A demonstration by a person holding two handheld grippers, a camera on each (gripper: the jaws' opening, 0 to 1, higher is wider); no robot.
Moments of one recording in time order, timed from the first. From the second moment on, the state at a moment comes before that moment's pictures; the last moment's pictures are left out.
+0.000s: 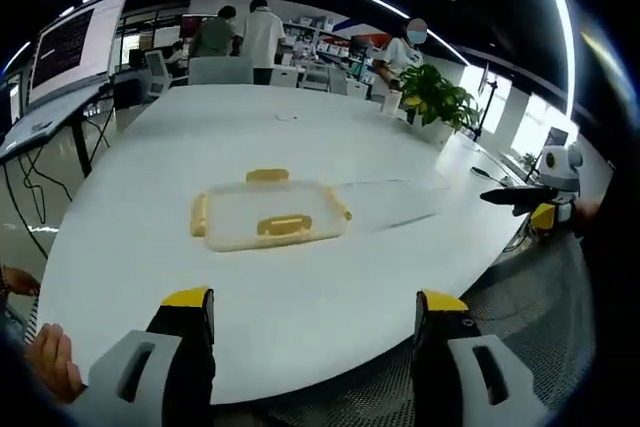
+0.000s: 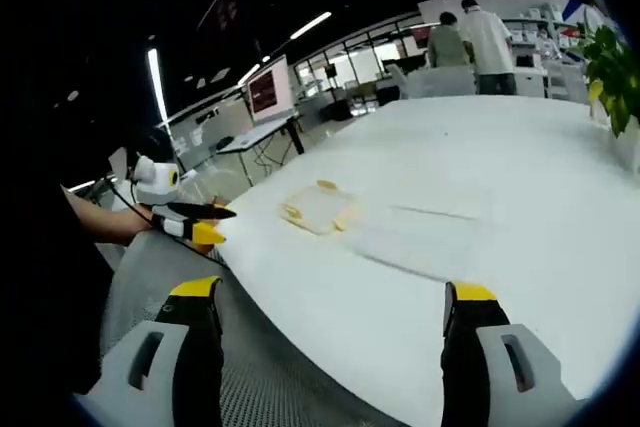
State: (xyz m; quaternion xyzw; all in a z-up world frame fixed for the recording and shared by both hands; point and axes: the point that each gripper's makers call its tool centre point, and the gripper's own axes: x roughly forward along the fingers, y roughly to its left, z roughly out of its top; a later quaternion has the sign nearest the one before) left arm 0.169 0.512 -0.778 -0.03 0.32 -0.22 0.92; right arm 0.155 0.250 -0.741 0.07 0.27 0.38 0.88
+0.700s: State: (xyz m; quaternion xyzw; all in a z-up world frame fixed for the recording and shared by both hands) left arm 0.166 0.510 -0.783 -0.04 0.34 -0.22 0.92; right arm 0.159 0.256 -0.733 0.07 0.26 0.39 0.88
